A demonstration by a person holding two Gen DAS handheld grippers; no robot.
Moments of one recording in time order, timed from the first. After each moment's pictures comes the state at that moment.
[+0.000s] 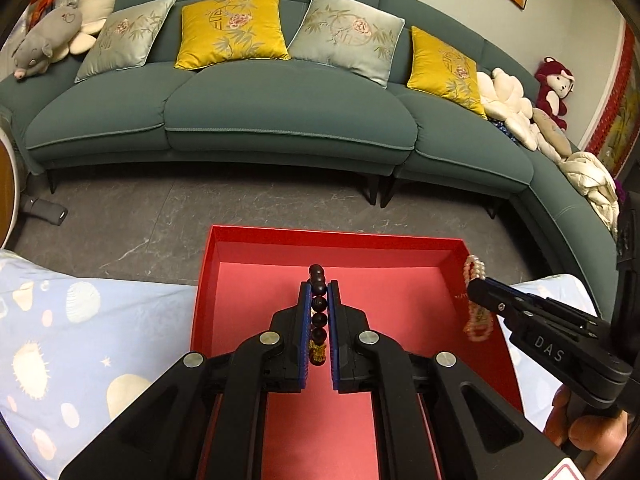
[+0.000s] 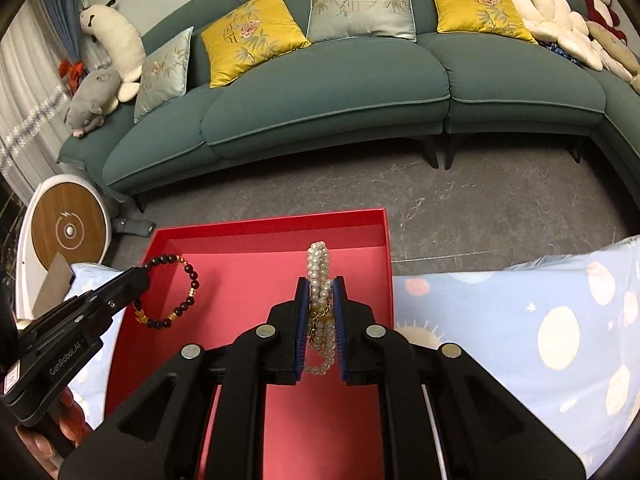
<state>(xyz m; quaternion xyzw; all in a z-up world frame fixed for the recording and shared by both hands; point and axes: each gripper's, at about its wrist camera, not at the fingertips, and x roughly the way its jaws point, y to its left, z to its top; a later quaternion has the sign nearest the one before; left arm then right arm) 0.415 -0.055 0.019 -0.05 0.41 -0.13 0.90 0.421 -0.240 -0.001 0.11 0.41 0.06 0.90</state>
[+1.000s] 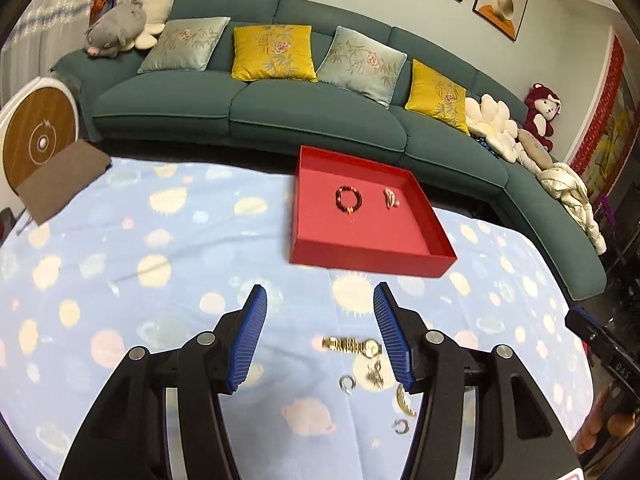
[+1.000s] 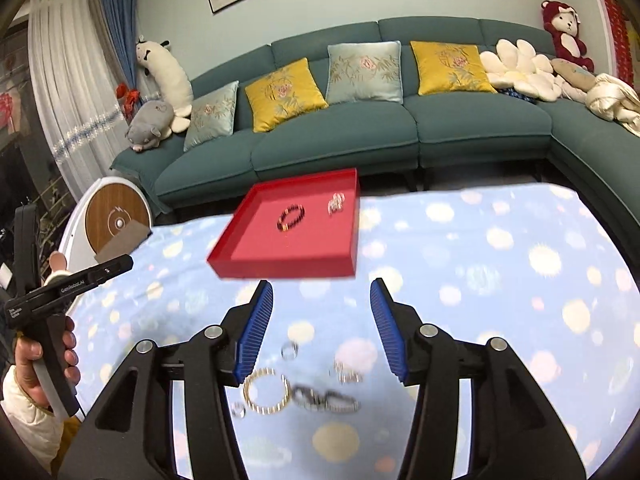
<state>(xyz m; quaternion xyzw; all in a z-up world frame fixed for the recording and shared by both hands) 0.118 0.053 0.070 -0.09 0.38 -0.11 0.92 0.077 -0.267 0.064 0.11 0.32 0.08 0.94</state>
